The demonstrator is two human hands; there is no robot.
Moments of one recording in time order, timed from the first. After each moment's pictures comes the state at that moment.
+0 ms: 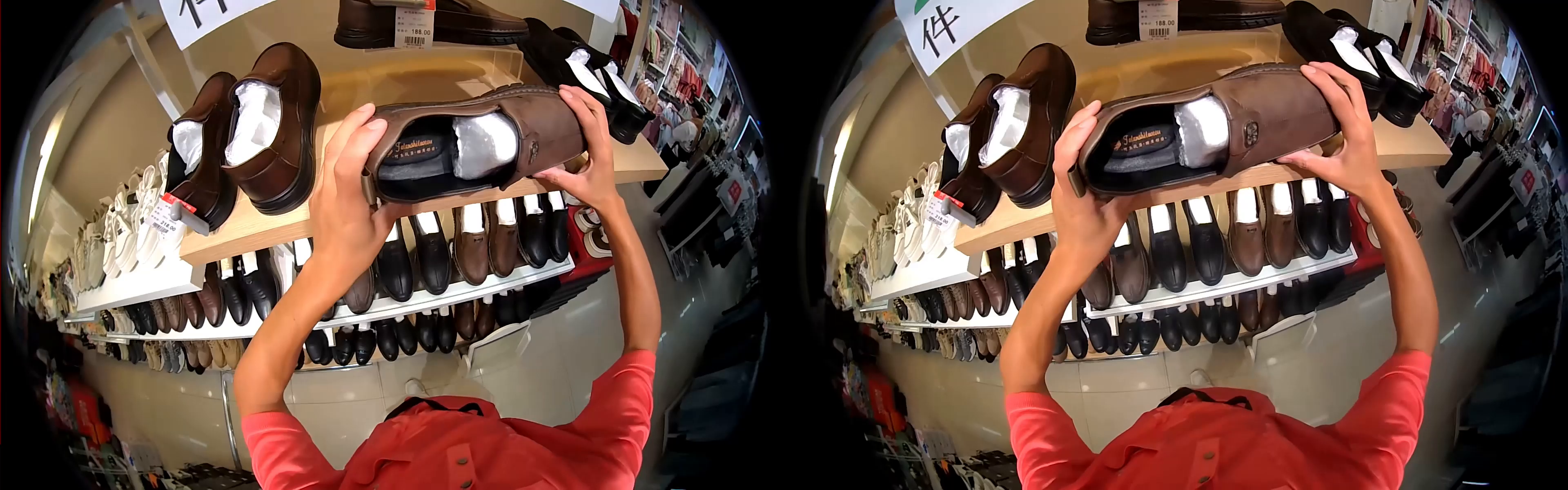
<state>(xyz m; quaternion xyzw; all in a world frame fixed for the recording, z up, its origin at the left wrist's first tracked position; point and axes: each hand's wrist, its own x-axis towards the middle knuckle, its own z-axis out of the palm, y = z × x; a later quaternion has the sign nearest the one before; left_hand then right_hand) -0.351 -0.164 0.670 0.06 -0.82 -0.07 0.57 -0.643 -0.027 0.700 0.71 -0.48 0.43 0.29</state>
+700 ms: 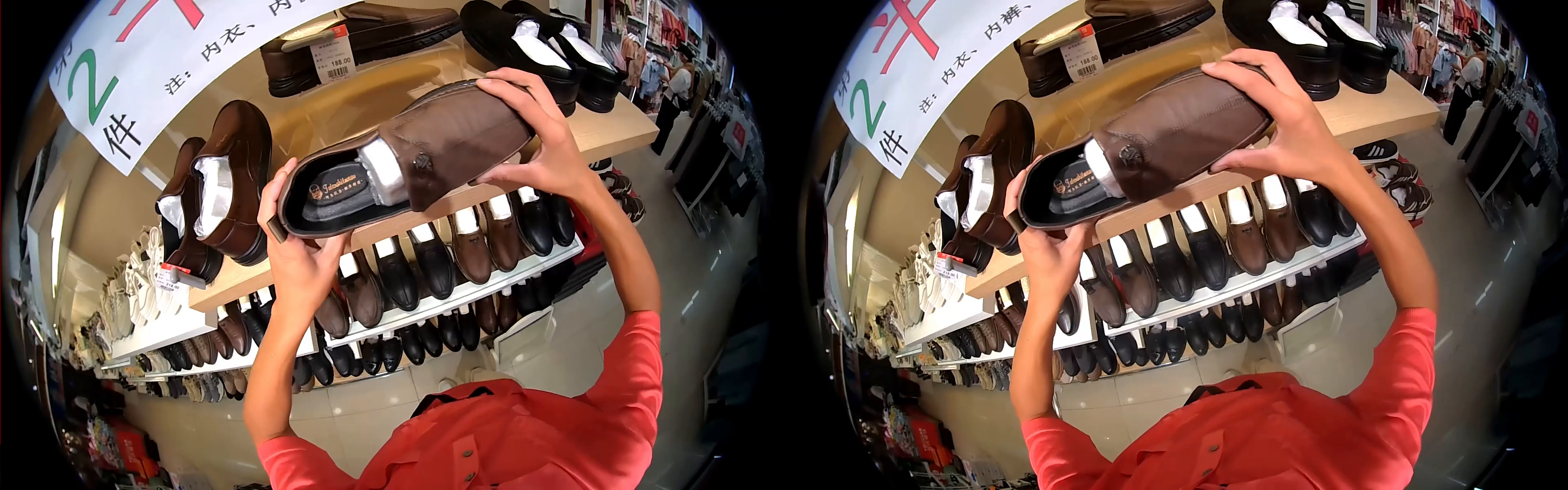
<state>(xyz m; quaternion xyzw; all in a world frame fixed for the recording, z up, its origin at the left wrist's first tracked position) -0.354 -0.161 0.674 0.15 -0.83 -0.14 0.52 -0.646 -0.025 0.706 0.71 -0.48 0.46 0.21</state>
